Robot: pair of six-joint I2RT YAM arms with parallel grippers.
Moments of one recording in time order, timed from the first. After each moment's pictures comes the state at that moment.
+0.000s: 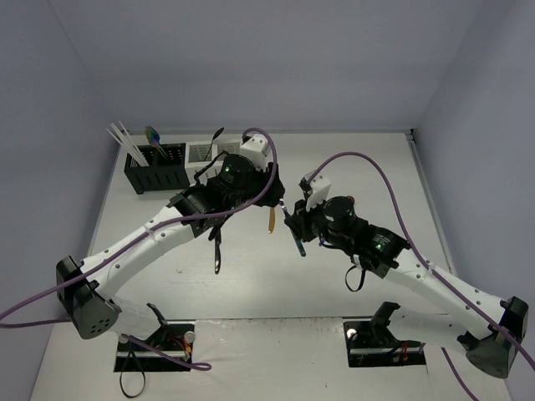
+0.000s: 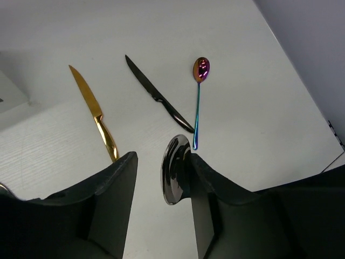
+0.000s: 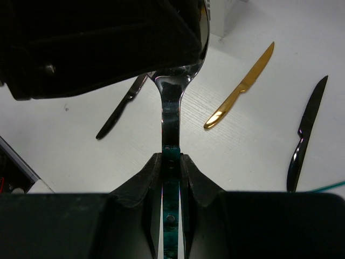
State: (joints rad) left arm -0.83 1.39 1.38 -0.41 -0.11 -0.42; right arm 0.85 1.00 0.88 -0.28 0.09 0.25
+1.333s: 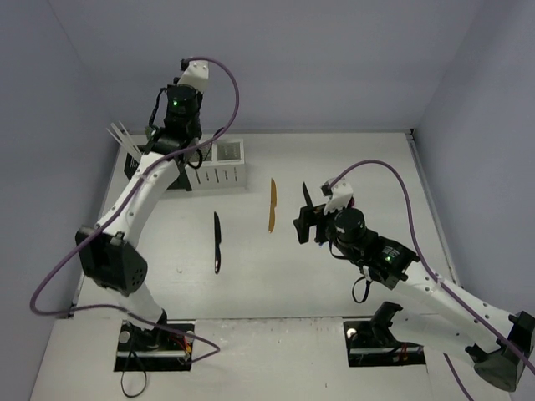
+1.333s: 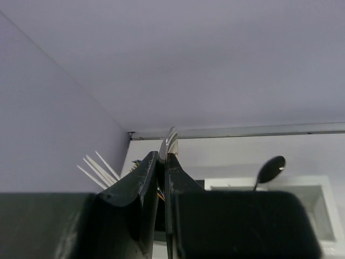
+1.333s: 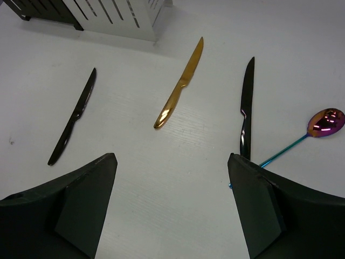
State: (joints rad) left arm -0.35 1.69 1.75 -0.14 -0.55 0.31; right arm 0.84 0.88 0.74 -0.26 0.33 0.31
